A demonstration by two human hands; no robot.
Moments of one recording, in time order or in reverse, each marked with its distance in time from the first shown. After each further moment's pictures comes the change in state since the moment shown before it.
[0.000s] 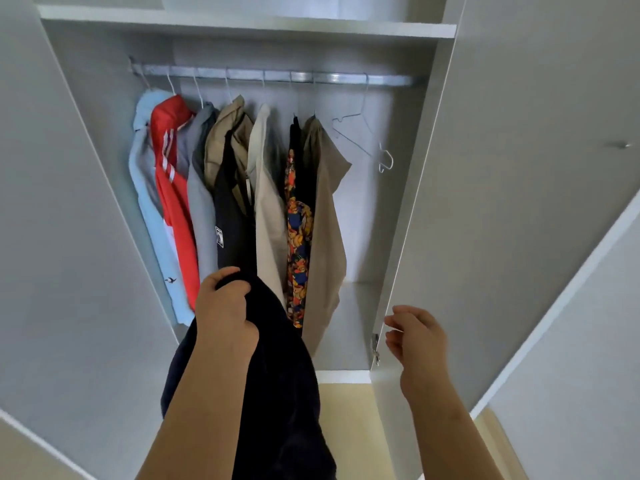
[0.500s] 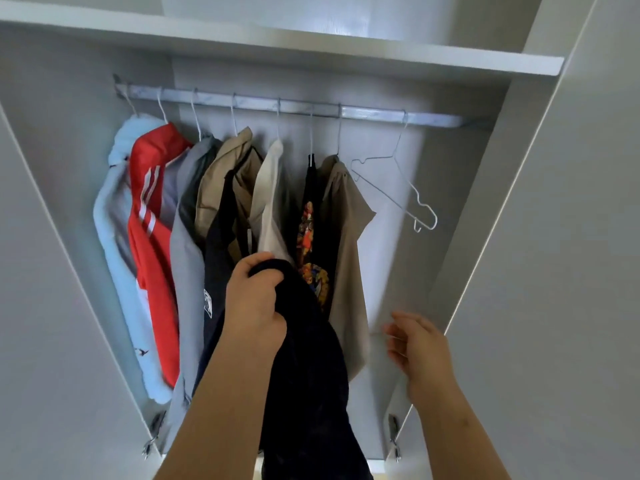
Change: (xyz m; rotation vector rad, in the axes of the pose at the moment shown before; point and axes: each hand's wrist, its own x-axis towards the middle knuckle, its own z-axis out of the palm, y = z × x) left_hand 0.180 0.036 0.104 -0.229 -0.120 -0.057; right_hand 0.165 -0.029 0.146 -0.086 -0.089 -0.024
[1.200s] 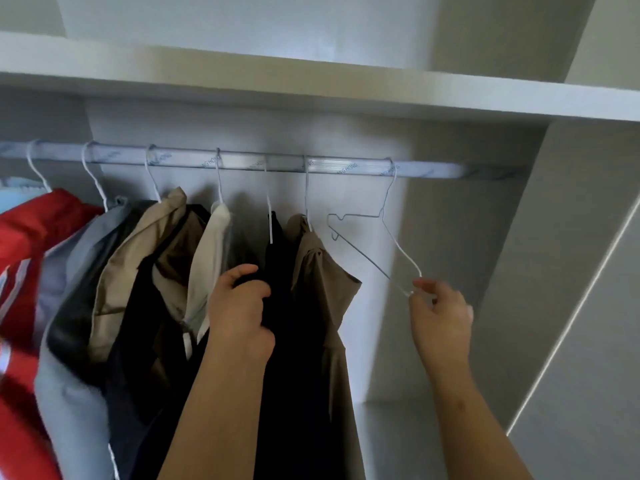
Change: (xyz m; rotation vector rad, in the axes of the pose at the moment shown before) left_hand 0.199 0.015 0.143 0.055 -0.003 -0.037; right_hand 0.213 -0.110 0.075 -0.546 0.354 -0.596
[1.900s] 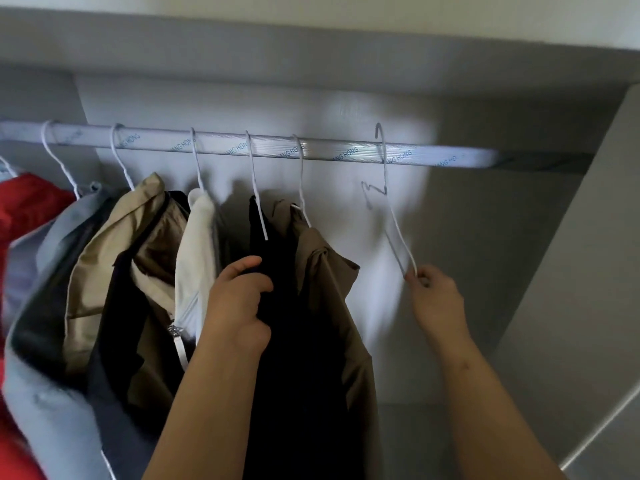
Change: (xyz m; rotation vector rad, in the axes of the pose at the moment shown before) left_hand 0.037 -0.019 0.048 0.006 -0.014 -0.057; right_hand 0.097 0.024 0.038 -0.049 -0.320 0.008
